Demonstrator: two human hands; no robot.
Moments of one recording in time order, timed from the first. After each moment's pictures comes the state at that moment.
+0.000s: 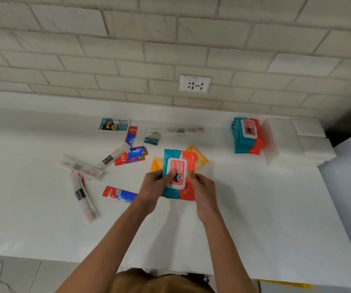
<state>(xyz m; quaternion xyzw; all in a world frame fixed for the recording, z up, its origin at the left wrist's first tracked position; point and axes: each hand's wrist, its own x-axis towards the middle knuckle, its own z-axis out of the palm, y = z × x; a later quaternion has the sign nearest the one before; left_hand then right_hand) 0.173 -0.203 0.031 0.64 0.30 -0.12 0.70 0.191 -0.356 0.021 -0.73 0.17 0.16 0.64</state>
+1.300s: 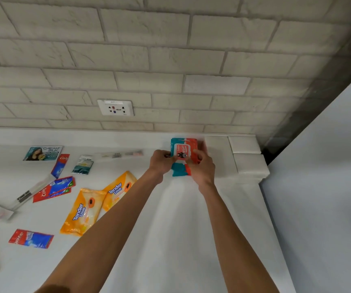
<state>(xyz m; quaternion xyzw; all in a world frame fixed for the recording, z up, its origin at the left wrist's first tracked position) 0.420 -0.437 0.027 0.76 0.23 -0.08 0.60 0.404 -0.583 0.034 -0.83 0.09 0.01 0.55</state>
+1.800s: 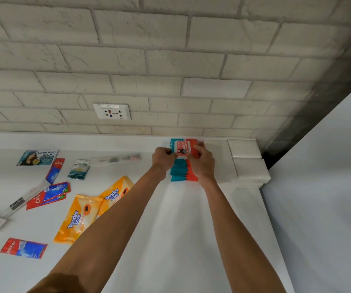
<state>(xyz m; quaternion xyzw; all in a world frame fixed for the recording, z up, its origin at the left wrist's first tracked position) 0.459 -0.450 0.022 0.76 0.28 -0.07 0.58 0.450 -0.586 0.020 -0.86 0.07 0.00 0.51</state>
